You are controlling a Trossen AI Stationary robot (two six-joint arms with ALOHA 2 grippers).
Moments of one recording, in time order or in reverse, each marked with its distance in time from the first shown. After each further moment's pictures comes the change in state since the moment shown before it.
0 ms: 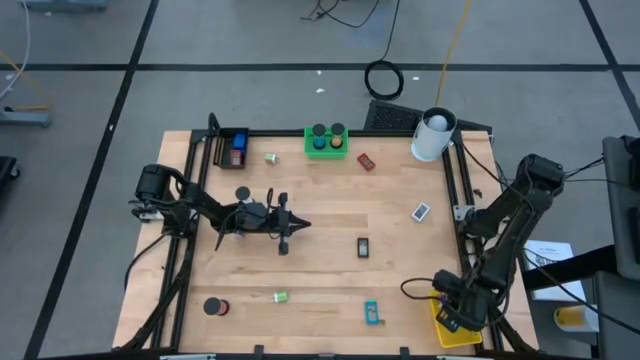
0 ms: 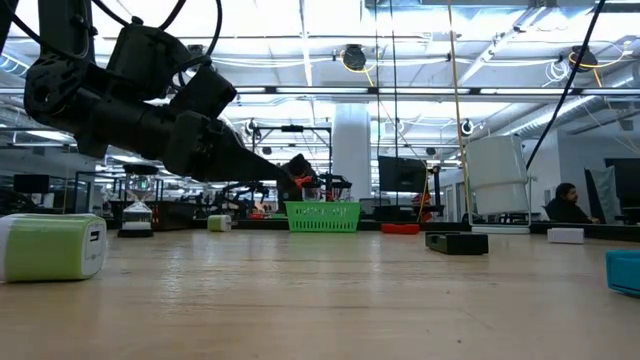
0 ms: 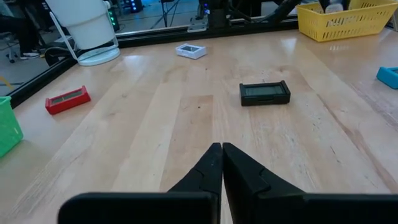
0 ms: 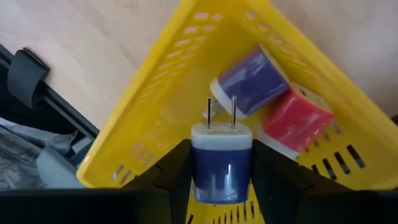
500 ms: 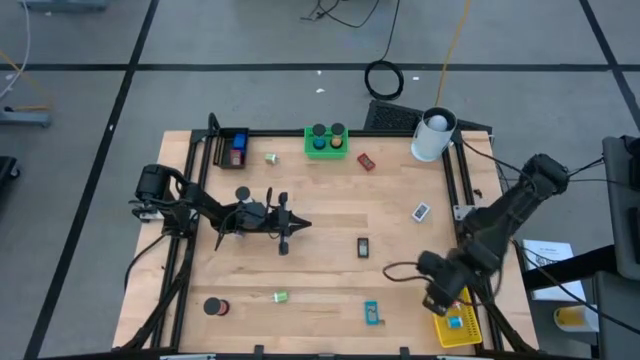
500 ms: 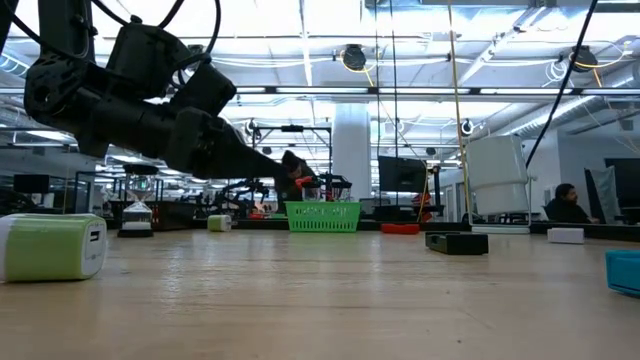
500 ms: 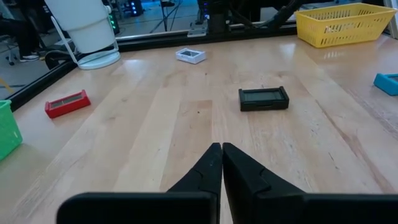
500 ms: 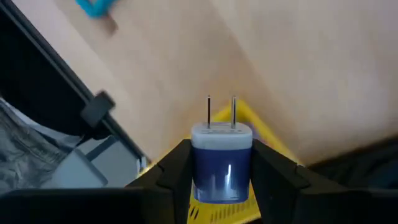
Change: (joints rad) left arm 0.000 0.000 0.000 0.015 0.004 -0.006; right arm -0.291 -0.029 0.281 -0.385 -0.012 -0.419
